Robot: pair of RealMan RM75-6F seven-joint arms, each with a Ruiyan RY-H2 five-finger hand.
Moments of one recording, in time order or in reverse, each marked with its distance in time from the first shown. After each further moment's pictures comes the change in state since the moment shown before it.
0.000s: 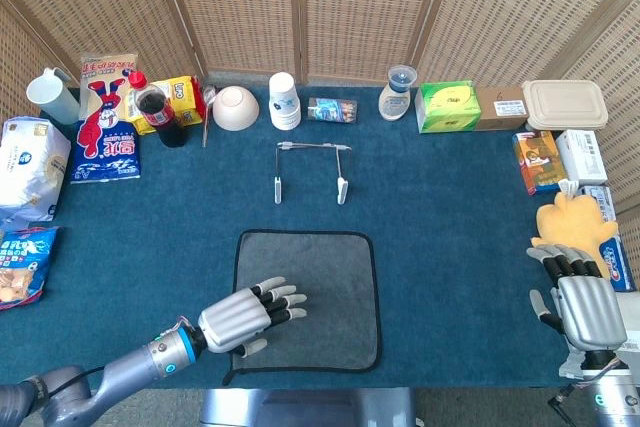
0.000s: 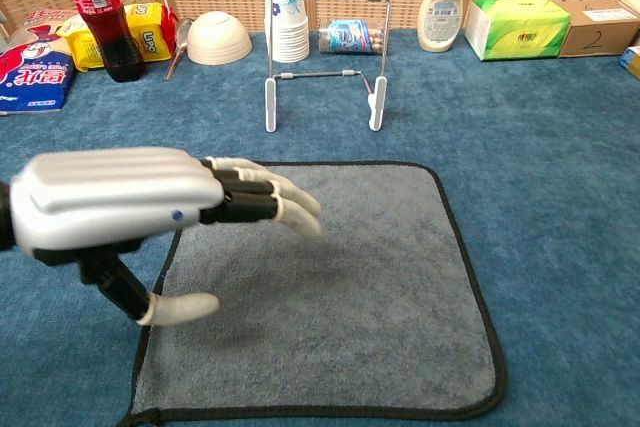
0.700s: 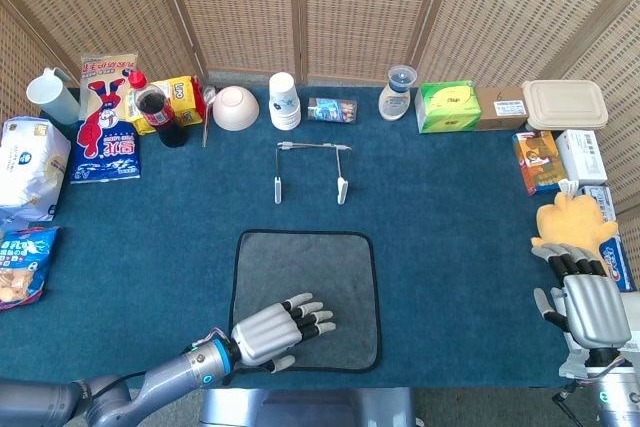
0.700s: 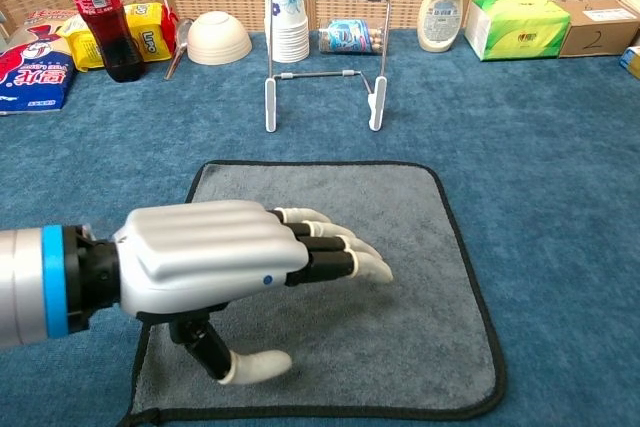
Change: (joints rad) left arm -0.048 -0.177 -0.008 0.014 -0.195 -0.063 0.239; right arm 0.005 -0.010 0.004 0.044 0.014 -0.010 0.051
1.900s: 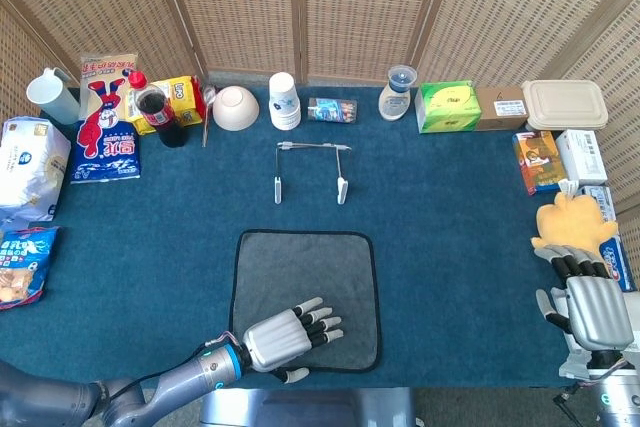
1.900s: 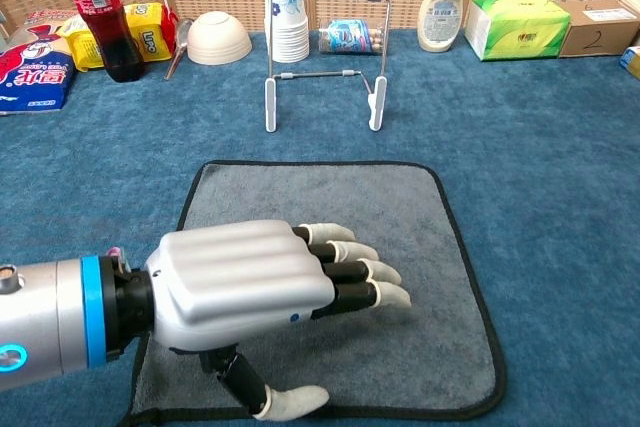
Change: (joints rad) left arm -0.030 -0.097 0.053 0.078 0.000 0.060 0.170; right arm -0.009 0.003 -0.003 -0.006 0.004 0.012 0.004
